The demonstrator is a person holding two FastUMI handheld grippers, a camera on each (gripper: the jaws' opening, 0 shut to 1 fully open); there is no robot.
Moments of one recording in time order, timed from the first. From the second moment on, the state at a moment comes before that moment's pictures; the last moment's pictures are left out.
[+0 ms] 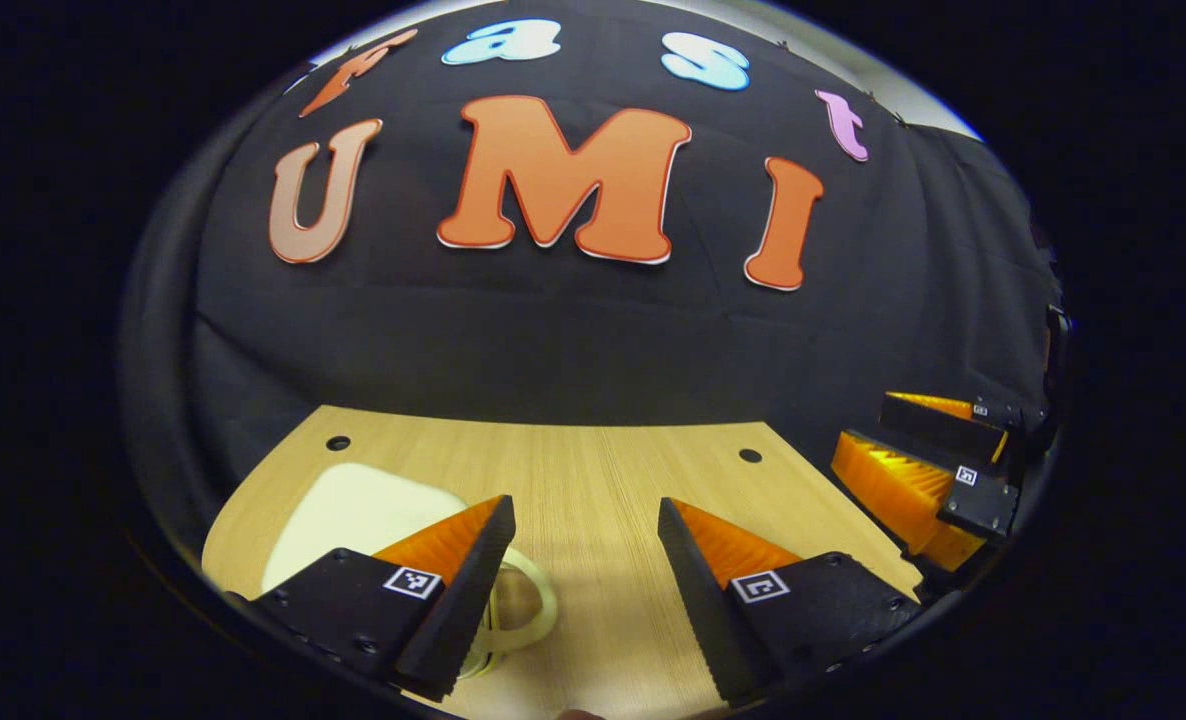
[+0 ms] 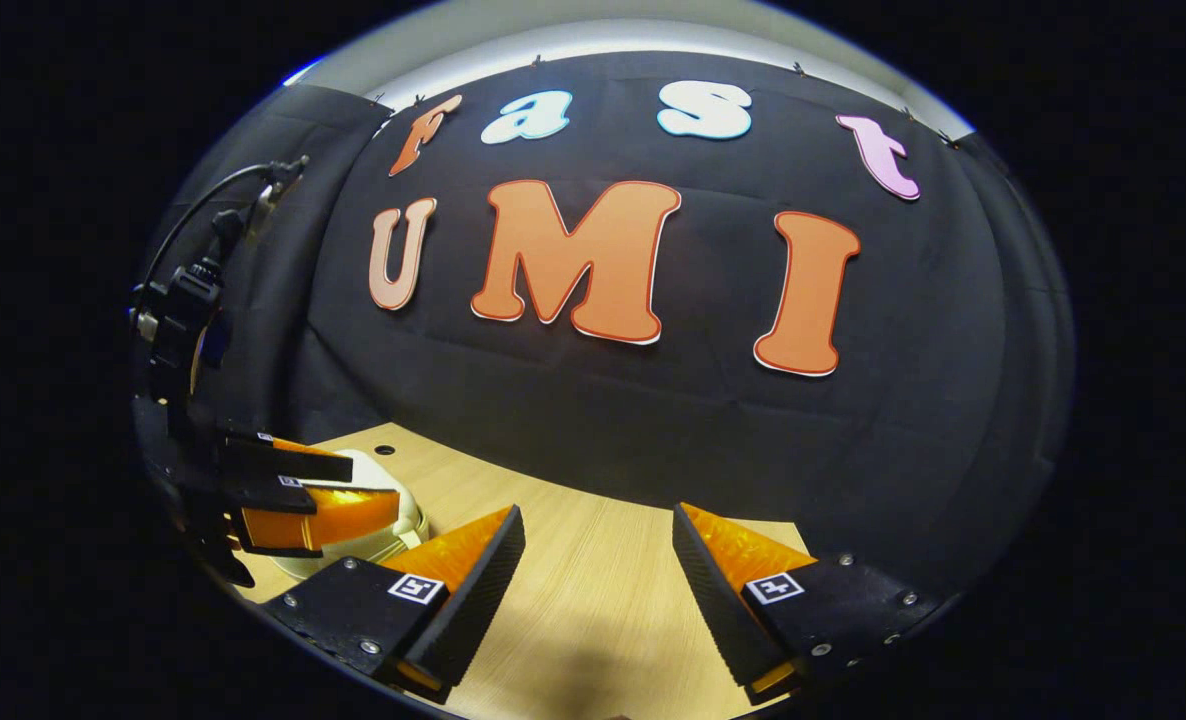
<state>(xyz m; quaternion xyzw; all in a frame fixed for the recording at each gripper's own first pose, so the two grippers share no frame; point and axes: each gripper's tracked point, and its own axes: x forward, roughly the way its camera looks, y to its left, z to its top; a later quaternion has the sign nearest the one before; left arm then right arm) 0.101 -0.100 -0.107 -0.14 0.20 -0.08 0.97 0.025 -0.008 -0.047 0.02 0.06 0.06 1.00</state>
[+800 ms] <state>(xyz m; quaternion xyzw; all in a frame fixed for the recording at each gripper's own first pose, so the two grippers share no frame) 0.081 -0.060 -0.056 -0.06 0.11 -0.01 0.99 0.022 0.008 -0.016 0.01 0.01 0.08 1.00</state>
